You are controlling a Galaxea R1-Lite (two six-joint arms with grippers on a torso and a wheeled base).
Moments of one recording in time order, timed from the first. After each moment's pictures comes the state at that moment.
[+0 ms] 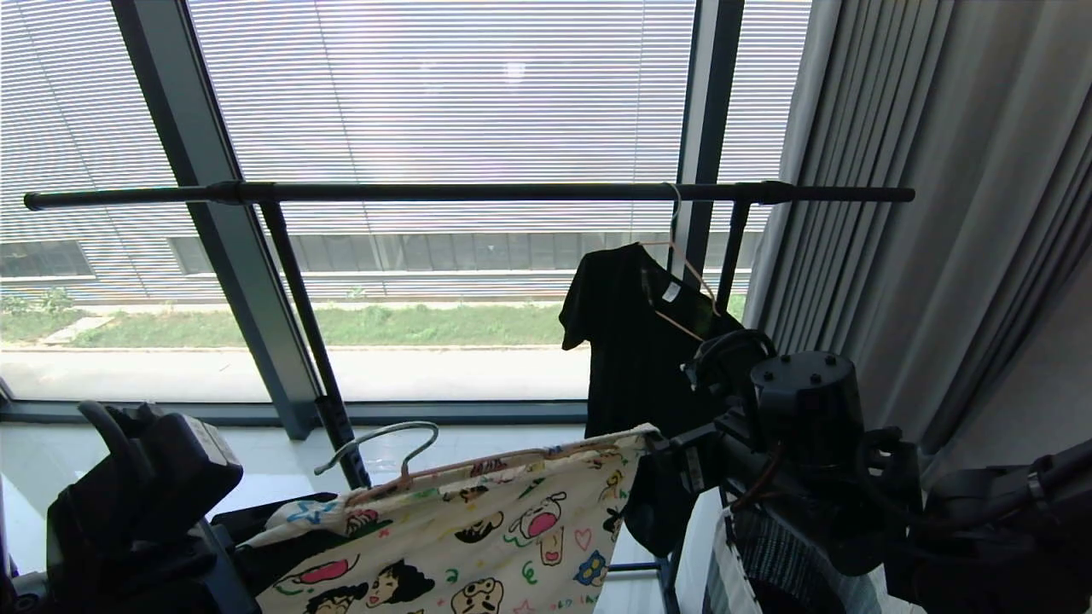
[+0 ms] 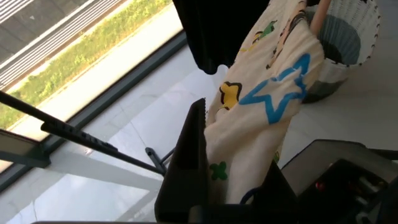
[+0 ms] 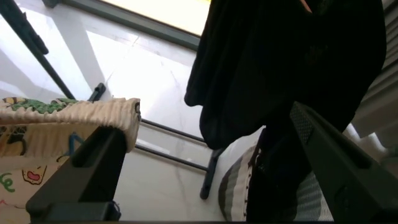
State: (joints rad) left arm -0.42 1.06 -0.37 -0.22 -0.14 0.35; right arm 0.84 1.83 -0.74 -0.69 -0.44 0.09
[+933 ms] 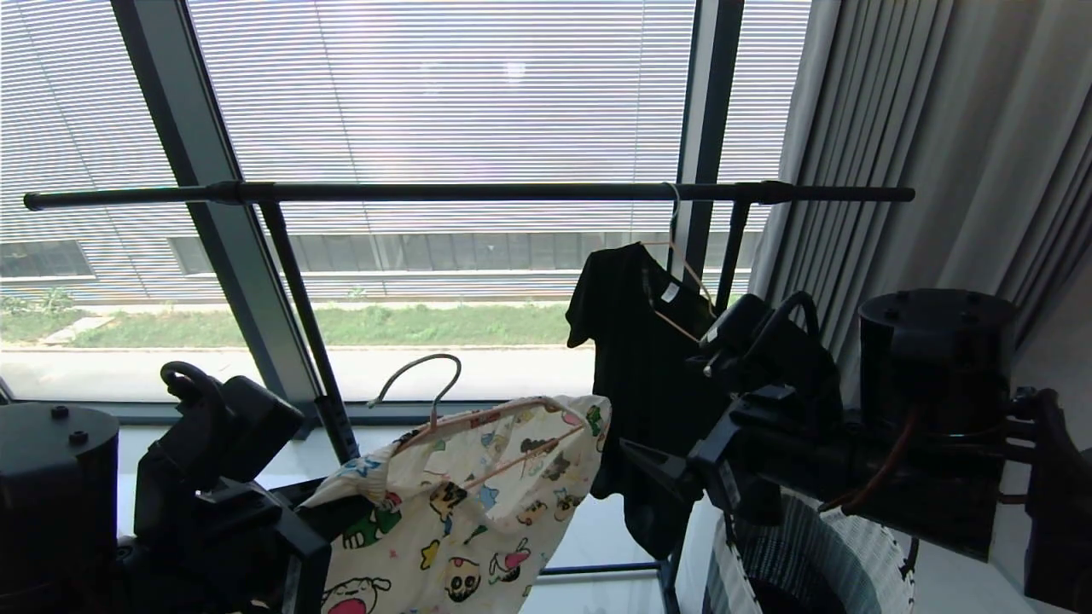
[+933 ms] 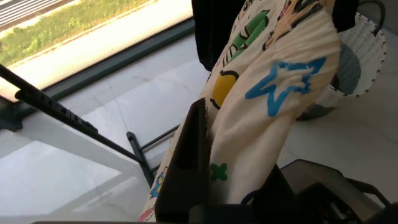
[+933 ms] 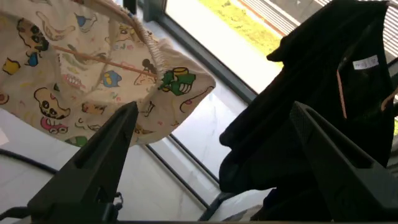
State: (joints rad) left arm -0.51 1.21 -0.39 -0.35 -0.01 0.12; right arm 0.88 1.60 -0.77 -0.54 -0.03 -0.22
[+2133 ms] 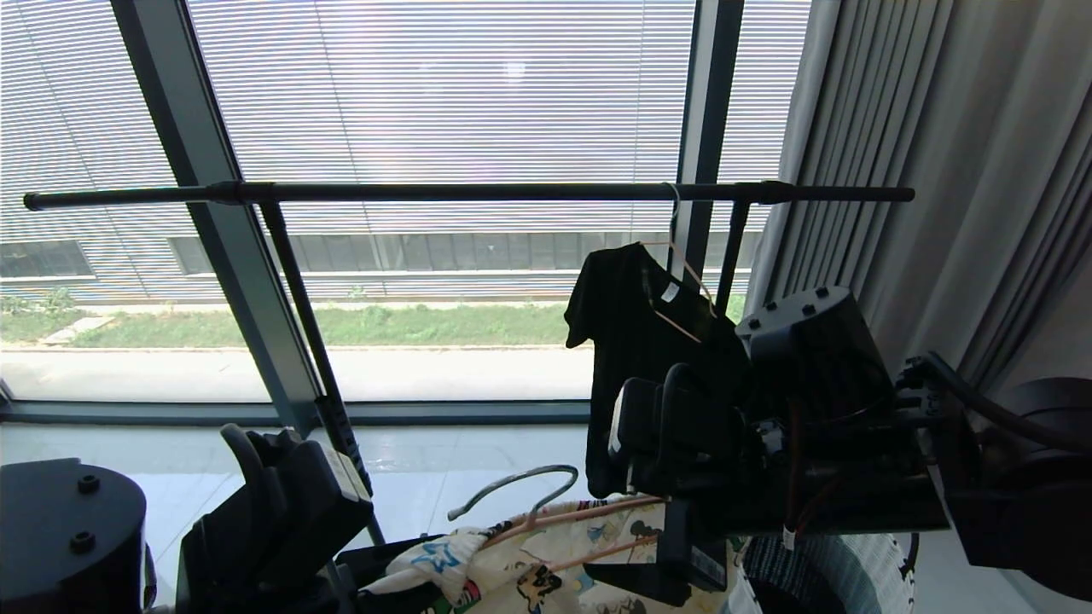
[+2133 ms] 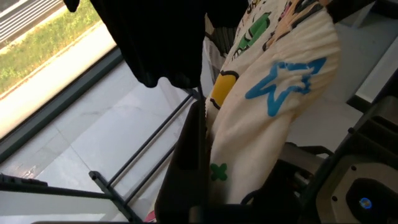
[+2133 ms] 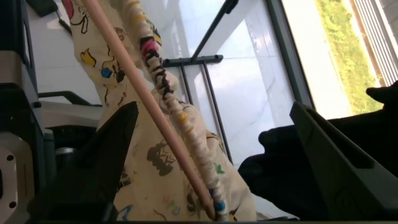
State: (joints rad) left arm -0.82 1.21 -0.40 -0.35 -0.02 0.12; right arm 0.94 1.70 -1.01 -0.09 0.24 -0.47
